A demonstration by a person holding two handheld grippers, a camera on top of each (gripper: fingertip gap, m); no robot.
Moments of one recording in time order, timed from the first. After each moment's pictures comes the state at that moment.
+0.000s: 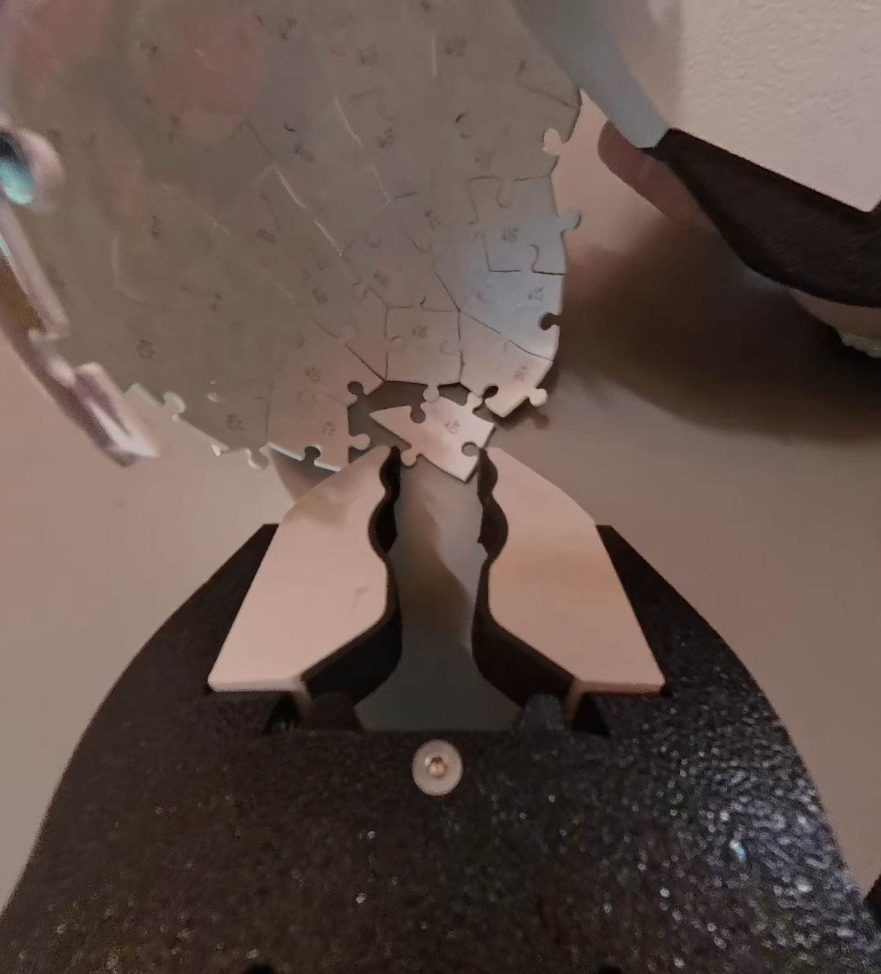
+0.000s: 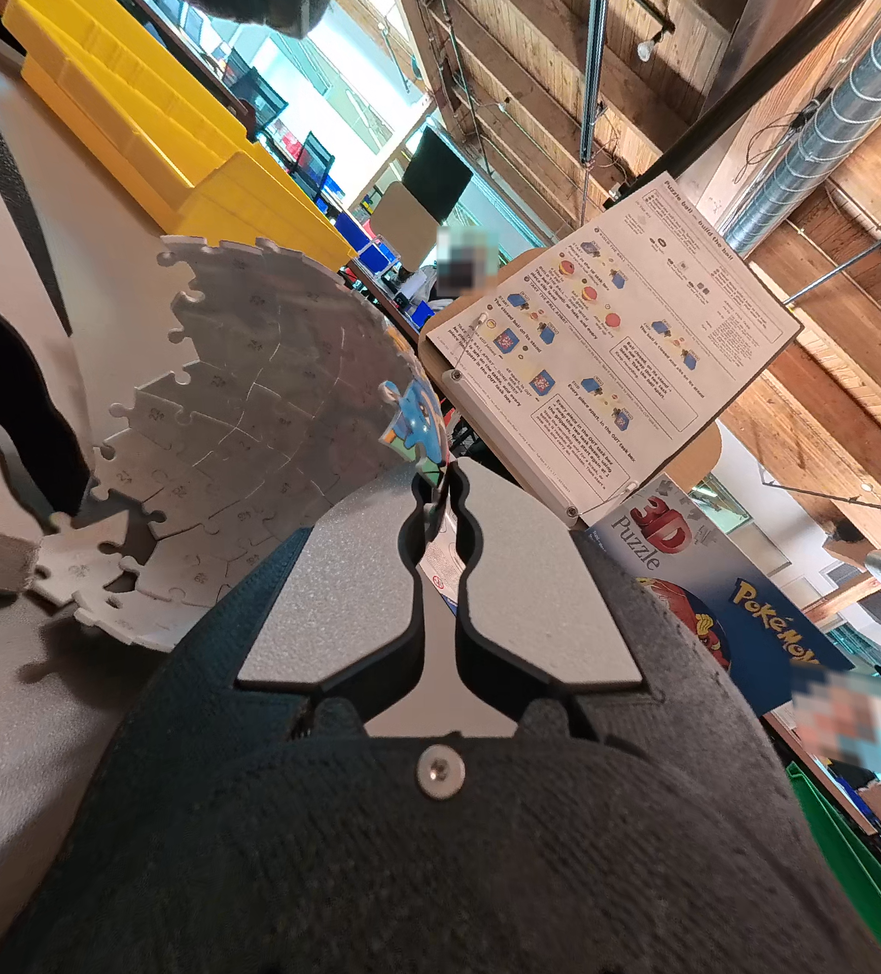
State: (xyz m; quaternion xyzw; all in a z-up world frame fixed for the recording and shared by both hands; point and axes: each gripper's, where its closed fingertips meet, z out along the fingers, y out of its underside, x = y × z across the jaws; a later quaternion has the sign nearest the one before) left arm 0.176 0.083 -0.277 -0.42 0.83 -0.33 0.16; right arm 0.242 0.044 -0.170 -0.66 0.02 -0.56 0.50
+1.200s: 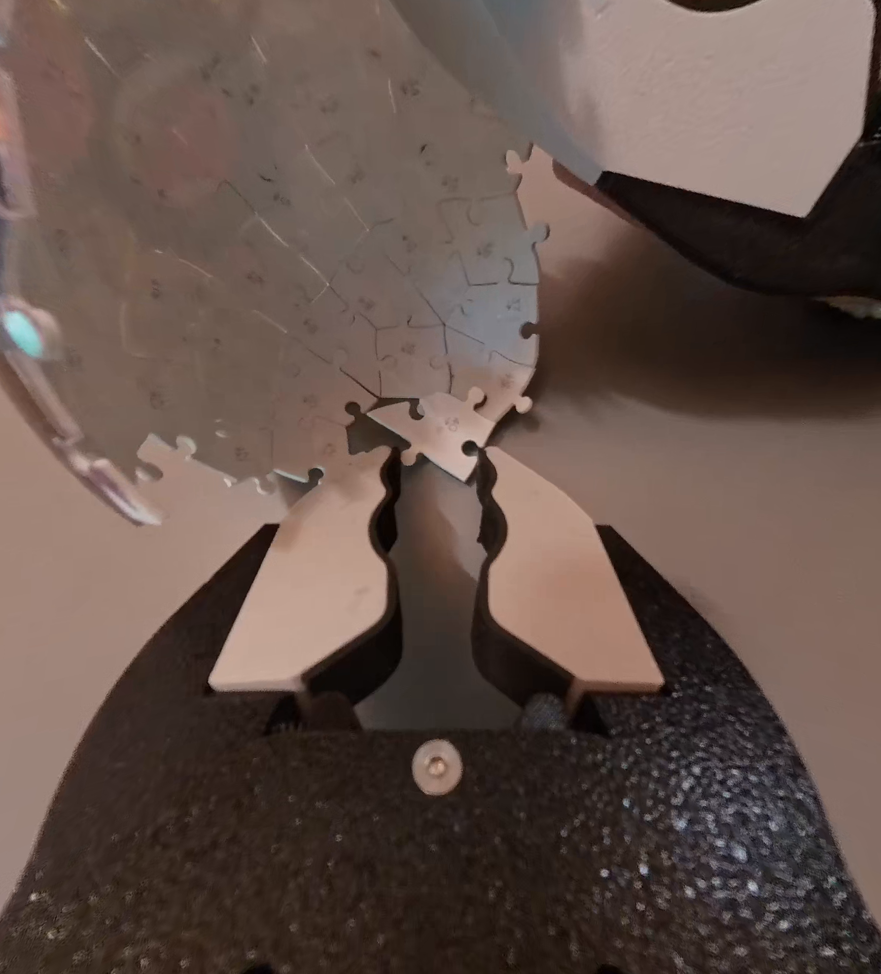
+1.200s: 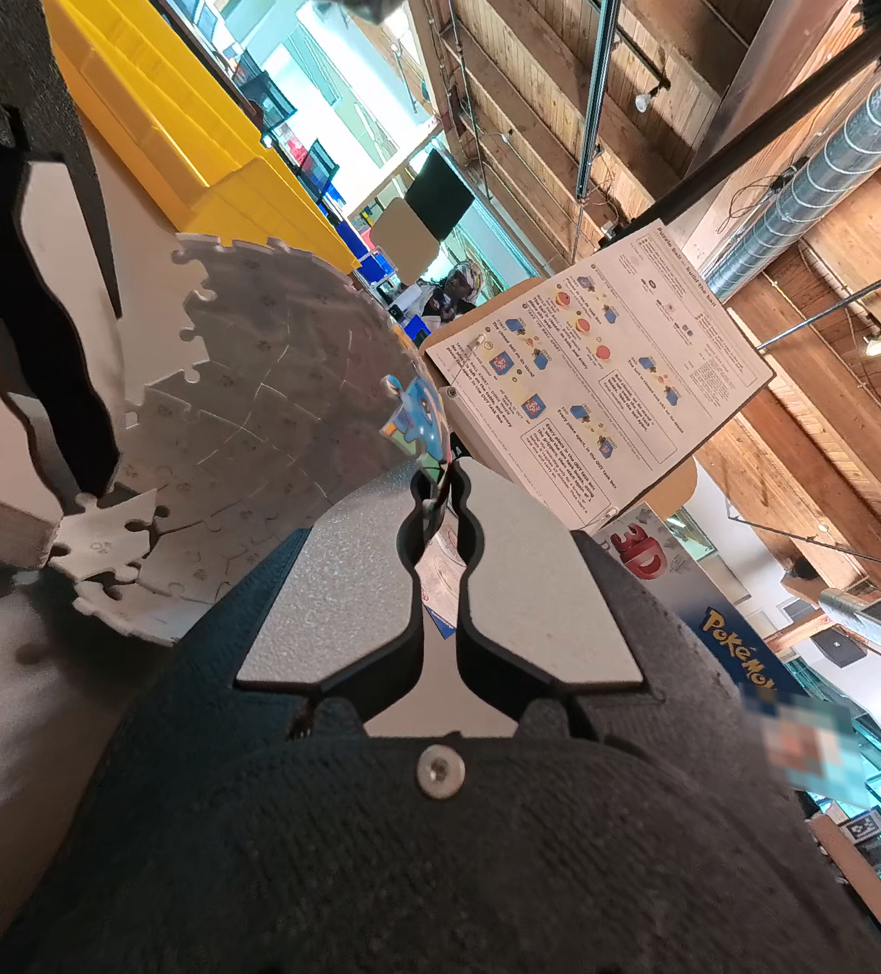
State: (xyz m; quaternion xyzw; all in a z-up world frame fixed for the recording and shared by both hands) left arm 0.176 0.081 -0.270 -0.37 0.85 -0.33 0.18; right arm 0.231 0.045 -0.167 -0.66 -0.02 -0.58 0.48
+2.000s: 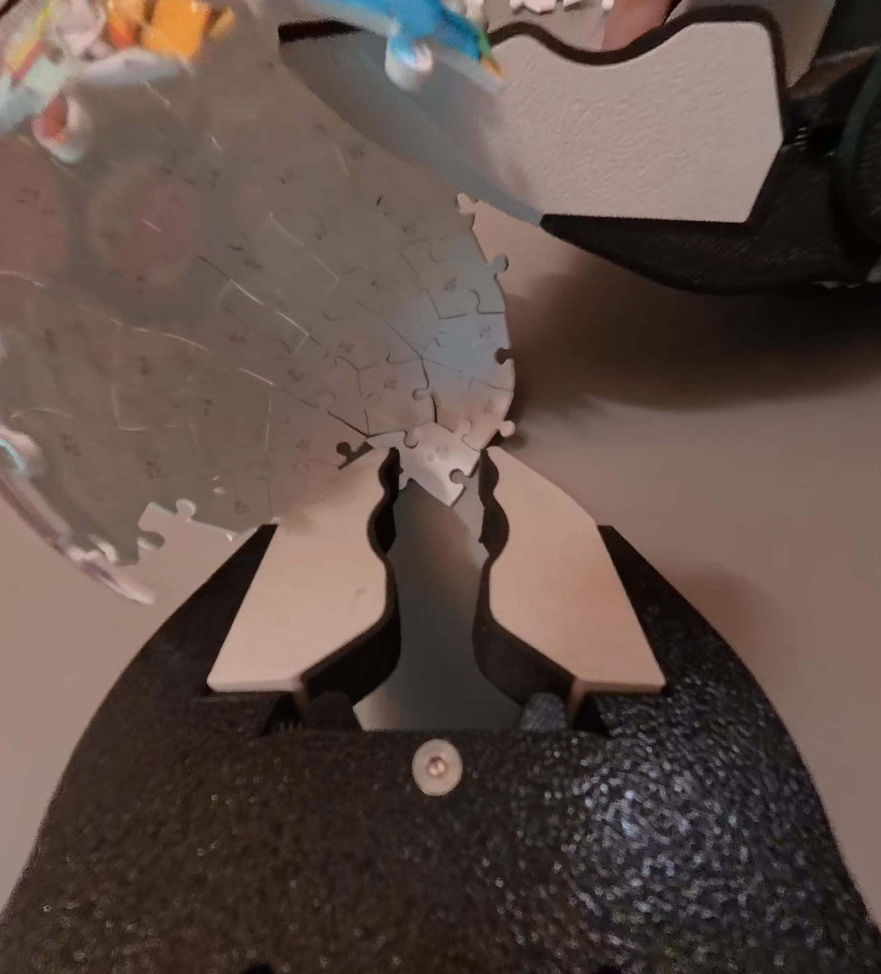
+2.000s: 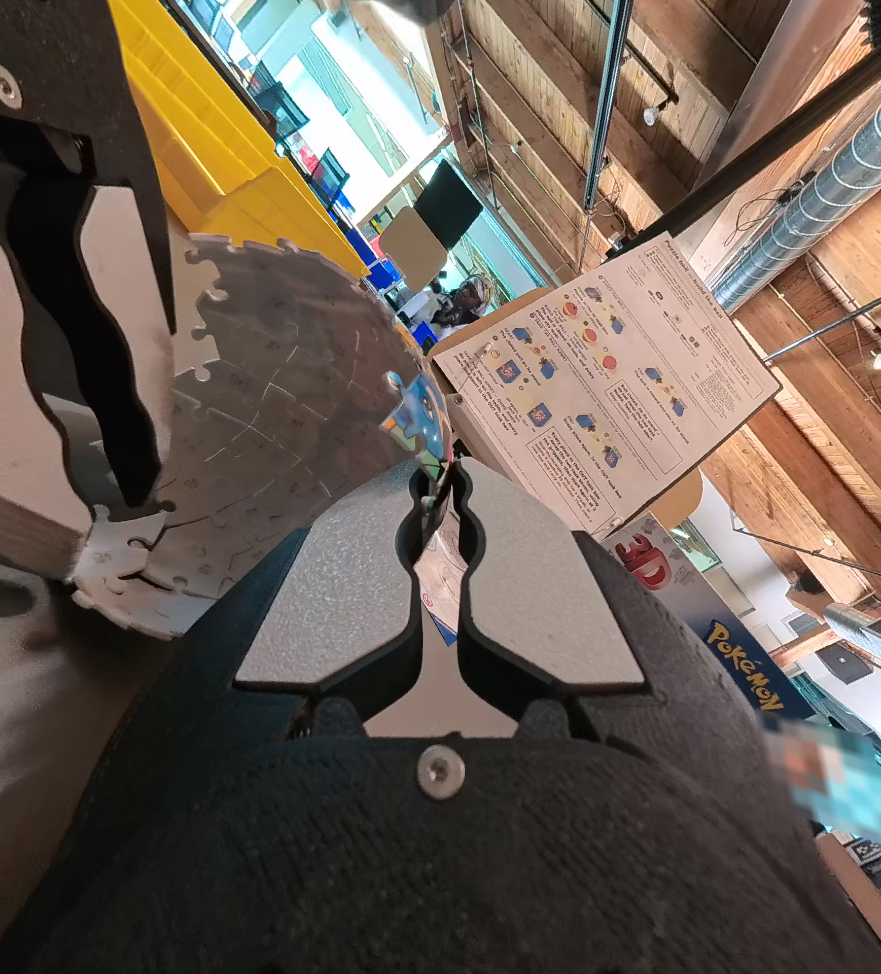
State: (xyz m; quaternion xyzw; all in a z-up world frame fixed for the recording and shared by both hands) left arm 0.178 0.076 -0.266 -0.30 0.87 -0.34 0.19; right arm 0.226 0.048 -0.168 -0.66 -0.03 -0.58 0.49
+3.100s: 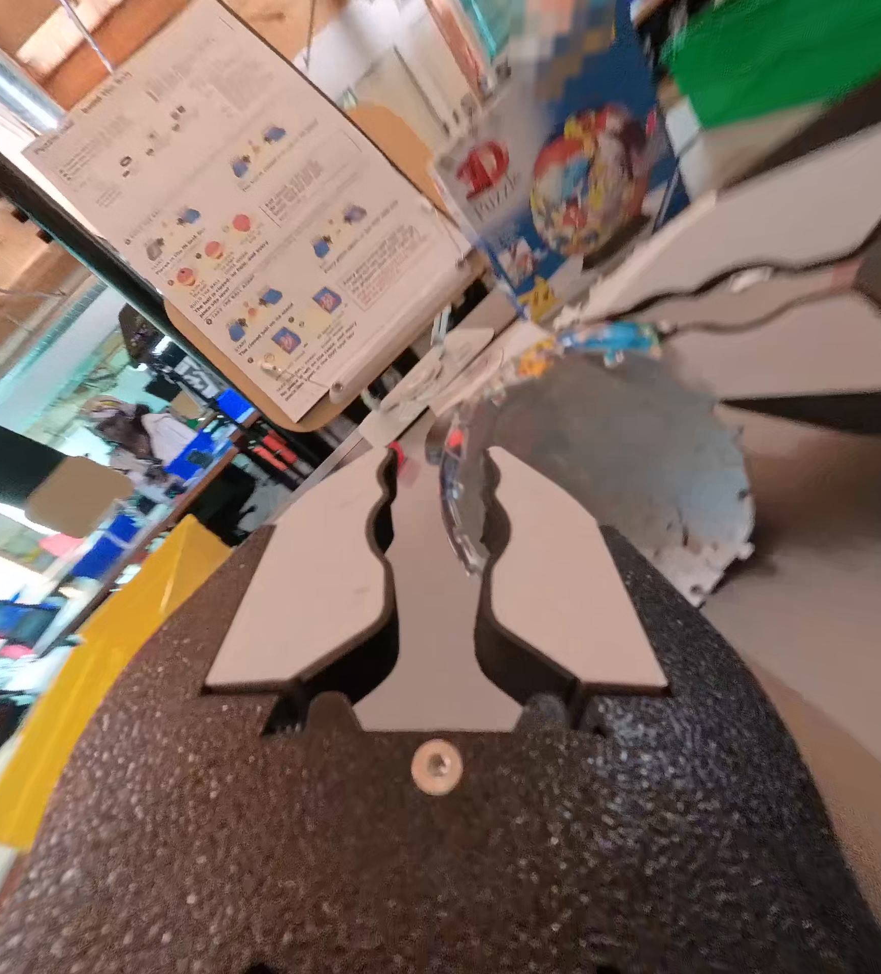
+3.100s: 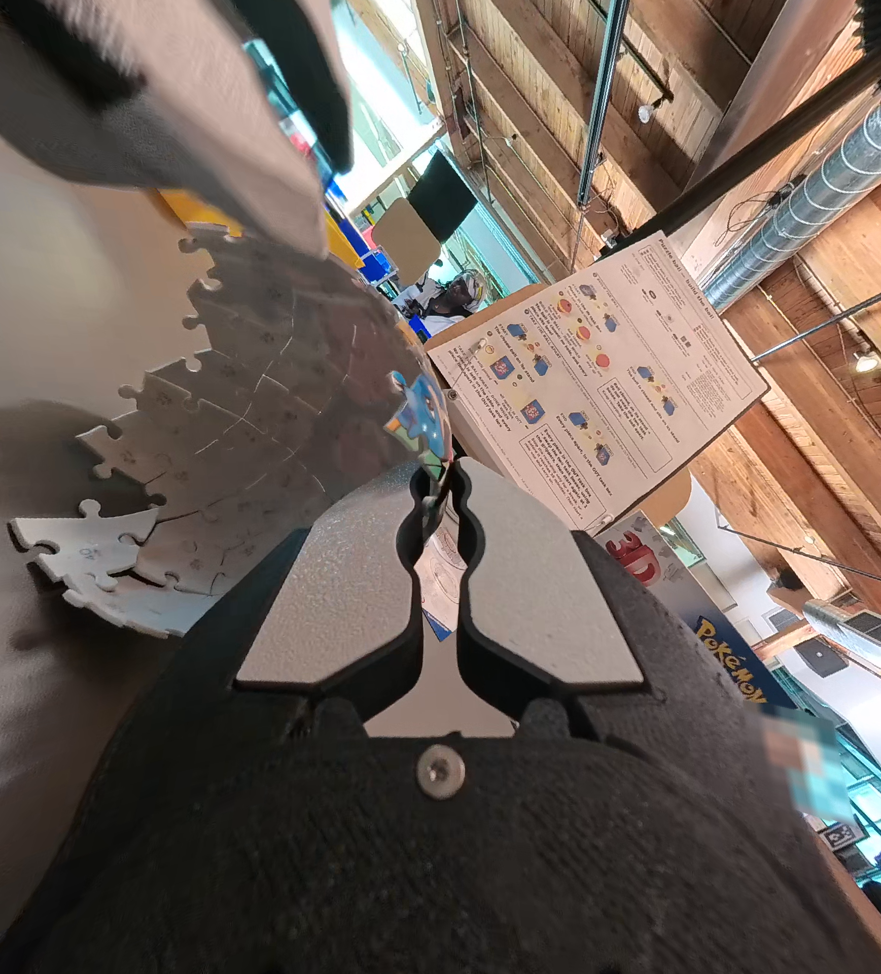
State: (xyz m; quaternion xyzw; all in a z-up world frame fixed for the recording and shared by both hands) left arm 0.195 0.119 -0.151 -0.25 0.69 -0.36 0.58; right arm 0.227 0.049 -0.170 -0.65 -0.03 -0.59 0.47
